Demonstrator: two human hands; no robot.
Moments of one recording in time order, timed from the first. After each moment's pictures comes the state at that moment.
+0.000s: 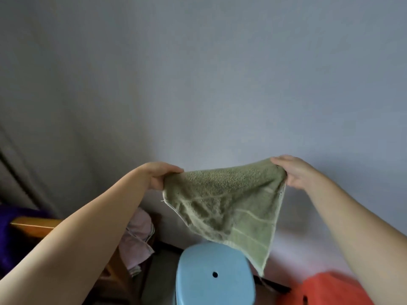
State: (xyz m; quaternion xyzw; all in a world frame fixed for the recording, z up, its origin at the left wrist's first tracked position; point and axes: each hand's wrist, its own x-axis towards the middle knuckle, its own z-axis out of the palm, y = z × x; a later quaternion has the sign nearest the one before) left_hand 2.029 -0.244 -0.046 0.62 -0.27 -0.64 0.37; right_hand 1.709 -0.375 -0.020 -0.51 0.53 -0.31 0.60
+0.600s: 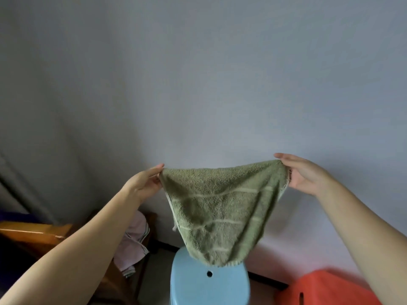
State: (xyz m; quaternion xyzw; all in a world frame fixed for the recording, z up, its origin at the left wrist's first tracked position) left_hand 2.019 -0.248 -0.091 0.46 -0.10 -0.57 0.68; right_hand 1.655 -0.391 -0.031 -0.45 0.41 -0.34 0.71
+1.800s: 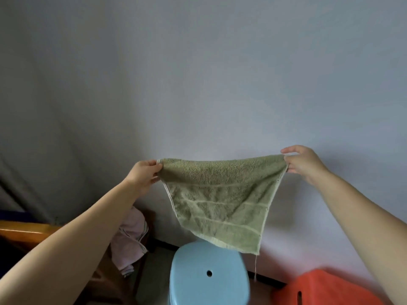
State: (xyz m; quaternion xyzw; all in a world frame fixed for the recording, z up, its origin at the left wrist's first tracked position) left_hand 2.037 -0.258 -0.091 0.65 -0.28 -0.41 0.58; right_hand 1.674 -0.412 -0.029 -0.62 0.59 -0.33 0.40
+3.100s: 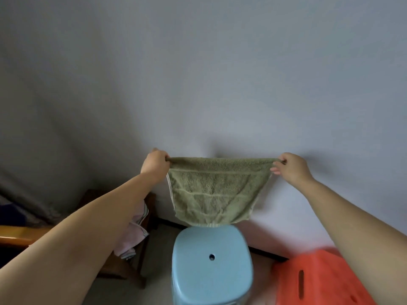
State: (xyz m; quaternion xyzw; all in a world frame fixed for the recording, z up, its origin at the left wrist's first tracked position) left_hand 2.044 -0.328 -0.148 0.83 -0.50 -0.11 0.22; right_hand 1.702 -0.466 -0.144 -0.69 0.60 -0.27 0.32
